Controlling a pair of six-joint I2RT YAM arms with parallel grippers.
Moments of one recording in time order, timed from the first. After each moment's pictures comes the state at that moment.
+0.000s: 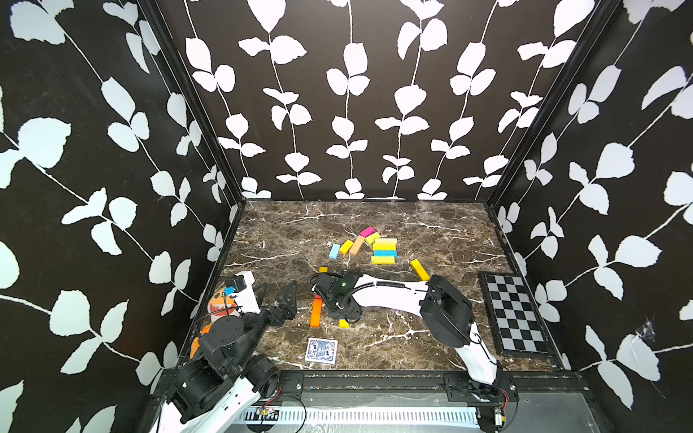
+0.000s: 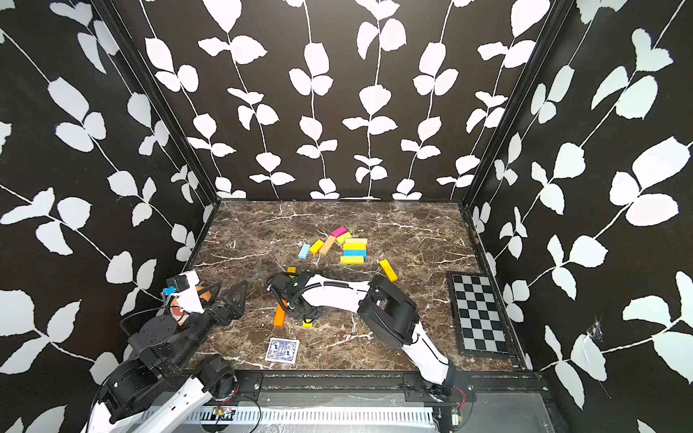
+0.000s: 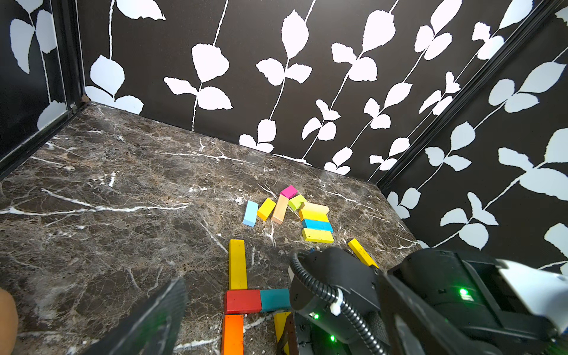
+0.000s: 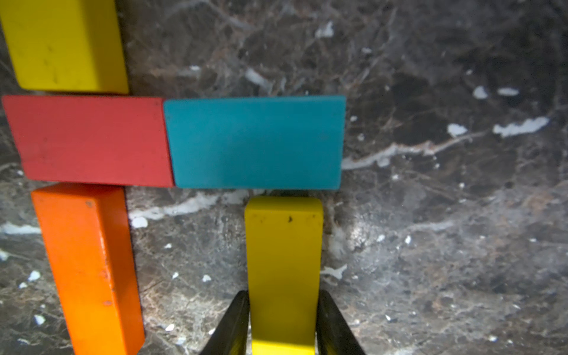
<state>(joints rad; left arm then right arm) -0.71 0.15 0.66 -0.66 -0.36 -0.50 1.13 2.17 1.68 -0.90 0.11 1.10</state>
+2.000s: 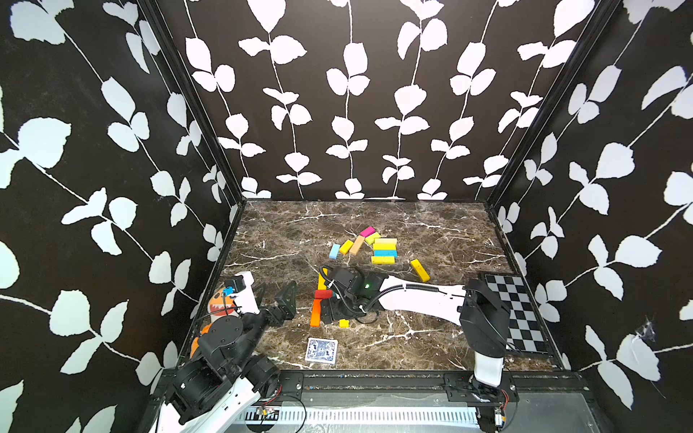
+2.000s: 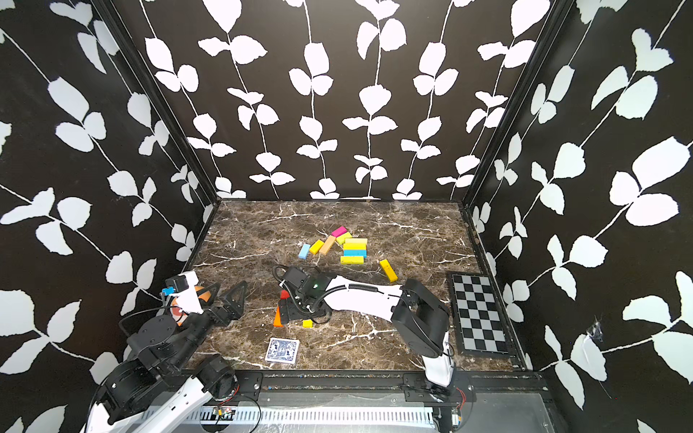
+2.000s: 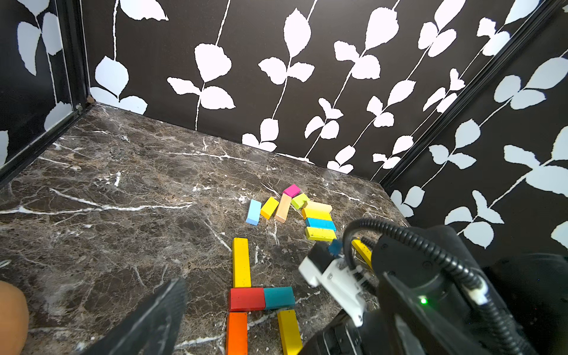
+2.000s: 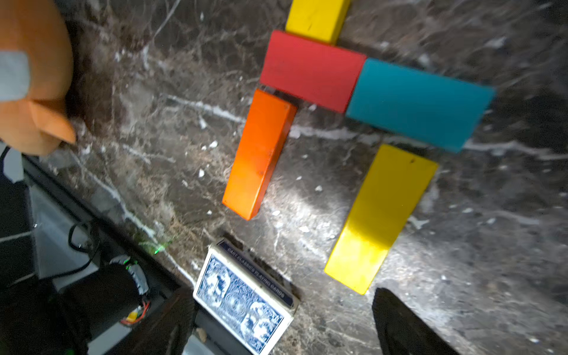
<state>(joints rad) -0.71 0.15 0.67 -0.68 -0.37 -0.49 1.14 1.90 1.42 -0.61 -0.19 0.80</state>
